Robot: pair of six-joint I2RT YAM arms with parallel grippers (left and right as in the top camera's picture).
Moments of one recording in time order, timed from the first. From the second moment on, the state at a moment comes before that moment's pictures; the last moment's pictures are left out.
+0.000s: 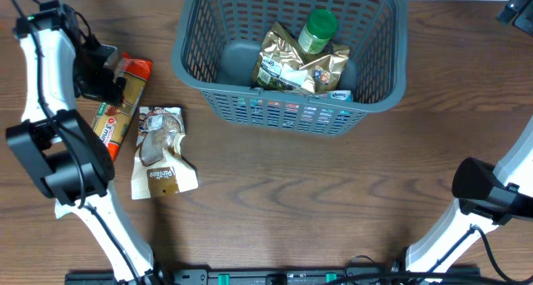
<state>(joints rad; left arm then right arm) 0.30 2.24 2.02 -1.35 -0.06 0.54 -0.35 2.06 2.77 -1.60 0.17 0.28</state>
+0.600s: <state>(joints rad) 0.30 2.37 2.02 -1.28 -0.06 0.56 -0.35 2.06 2.77 -1.60 0.17 0.28</state>
